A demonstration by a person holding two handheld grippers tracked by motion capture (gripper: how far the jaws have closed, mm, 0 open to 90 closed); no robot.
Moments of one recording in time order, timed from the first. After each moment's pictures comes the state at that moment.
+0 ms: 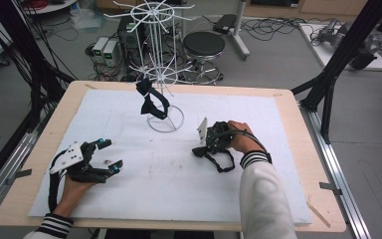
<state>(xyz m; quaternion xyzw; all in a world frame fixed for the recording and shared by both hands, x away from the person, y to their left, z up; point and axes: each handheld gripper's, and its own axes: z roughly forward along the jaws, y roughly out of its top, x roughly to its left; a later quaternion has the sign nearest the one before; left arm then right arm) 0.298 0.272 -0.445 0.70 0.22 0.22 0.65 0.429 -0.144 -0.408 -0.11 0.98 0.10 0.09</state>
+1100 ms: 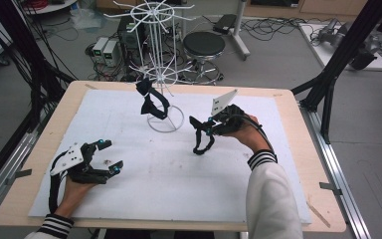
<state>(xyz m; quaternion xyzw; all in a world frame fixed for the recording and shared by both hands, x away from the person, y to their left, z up) 0.297 0.271 -0.449 0.69 0.22 0.22 0.65 0.428 -0.176 -0.343 0.05 0.93 0.36 0.10</state>
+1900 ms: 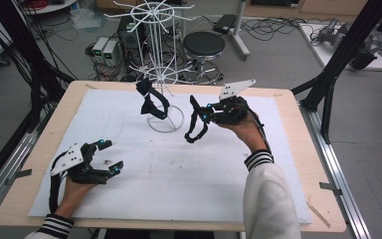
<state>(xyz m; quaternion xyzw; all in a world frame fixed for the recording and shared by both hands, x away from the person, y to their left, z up) 0.296 0.270 -0.448 0.69 0.22 0.22 0.65 0.423 -0.180 -0.316 0.14 0.86 0.49 0.10</state>
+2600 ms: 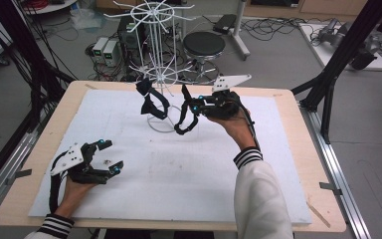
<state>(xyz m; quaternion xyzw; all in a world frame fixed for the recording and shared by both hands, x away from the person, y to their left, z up) 0.296 0.270 -0.448 0.69 0.22 0.22 0.65 0.420 -0.155 -0.299 0.16 0.82 0.53 0.12</state>
